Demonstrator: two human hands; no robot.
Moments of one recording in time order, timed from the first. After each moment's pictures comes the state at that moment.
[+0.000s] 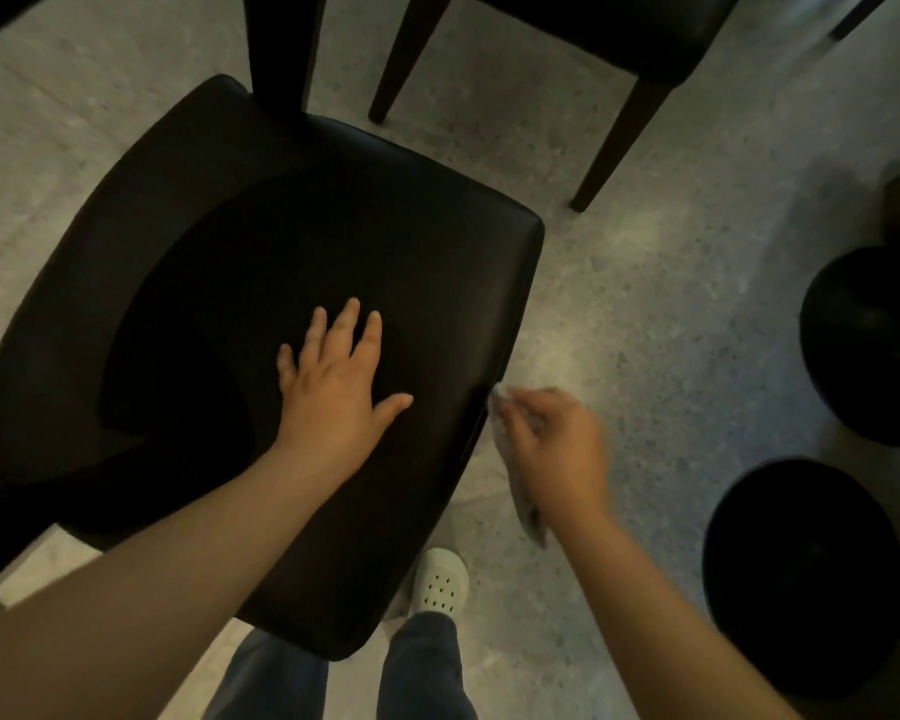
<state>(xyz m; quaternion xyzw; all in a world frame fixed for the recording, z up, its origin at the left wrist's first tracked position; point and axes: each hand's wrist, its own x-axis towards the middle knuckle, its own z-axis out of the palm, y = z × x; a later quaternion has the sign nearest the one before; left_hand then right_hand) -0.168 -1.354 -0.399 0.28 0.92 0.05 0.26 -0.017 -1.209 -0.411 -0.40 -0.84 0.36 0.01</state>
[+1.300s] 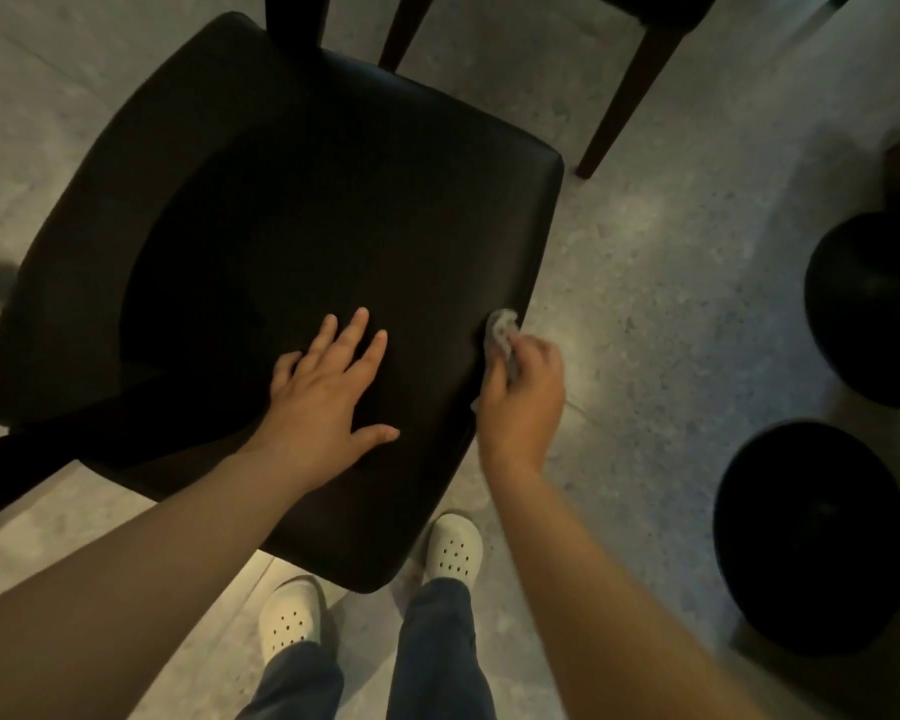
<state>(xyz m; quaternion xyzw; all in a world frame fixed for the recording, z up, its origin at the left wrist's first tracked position) -0.137 -1.432 -0.419 0.36 0.88 0.01 0.31 -0.031 -1.286 -0.440 -0.52 -0.74 0.40 0.15</state>
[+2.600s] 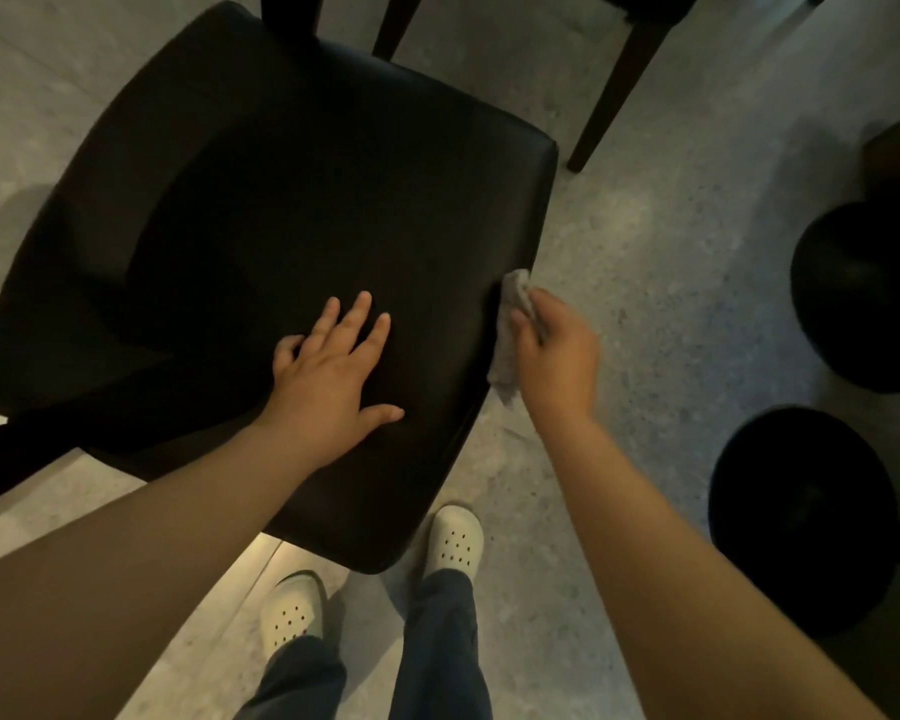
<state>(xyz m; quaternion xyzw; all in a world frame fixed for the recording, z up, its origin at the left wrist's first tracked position) -0.138 -1.432 -0.424 0.38 0.88 -0.01 0.28 -0.024 -1.252 -0.424 -0.45 -0.80 0.38 0.10</state>
